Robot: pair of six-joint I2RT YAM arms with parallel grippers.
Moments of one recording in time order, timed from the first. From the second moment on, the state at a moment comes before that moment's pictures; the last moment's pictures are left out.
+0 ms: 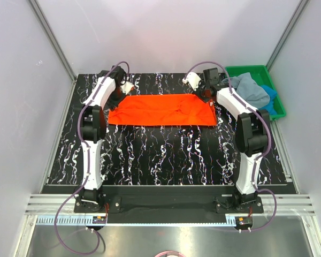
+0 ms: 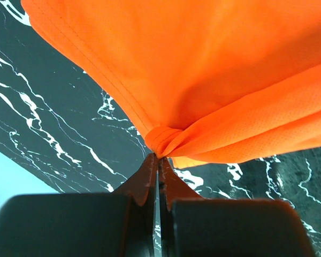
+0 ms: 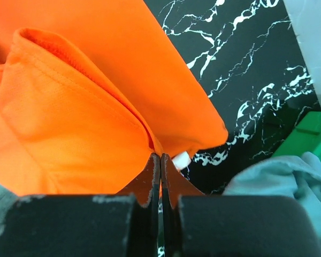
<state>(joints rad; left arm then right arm) -0.13 2.35 2.17 -1.19 -0.13 0.47 0.26 2.01 1.65 -0.43 -0.12 -0.75</state>
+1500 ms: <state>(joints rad) -0.16 2.39 2.32 -0.98 -0.36 0.28 0.24 2.24 1.82 -0.21 0.16 -0.56</state>
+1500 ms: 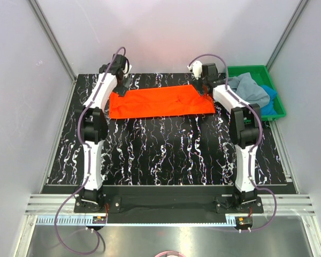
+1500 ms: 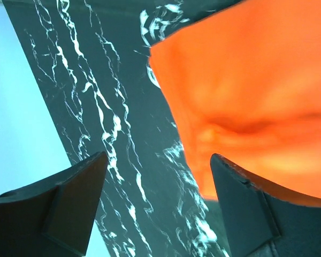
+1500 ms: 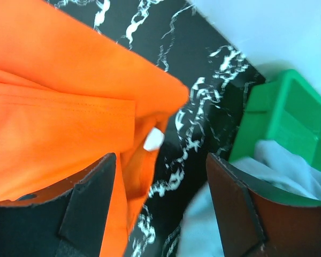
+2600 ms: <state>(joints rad) -0.18 2.47 2.22 -1.04 0.07 0.14 0.24 2.32 1.91 -0.62 -0.52 -0.10</state>
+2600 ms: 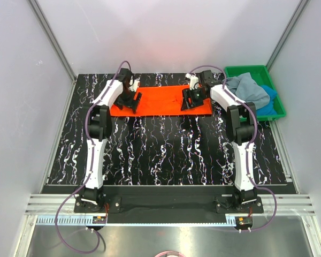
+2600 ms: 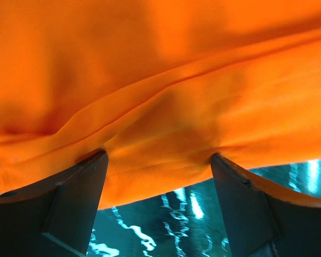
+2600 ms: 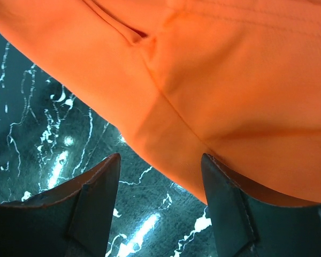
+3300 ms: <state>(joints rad) -0.16 2.45 2.17 -0.99 -0.08 0.11 0.23 2.36 1.94 -0.68 -0.42 -0.04</state>
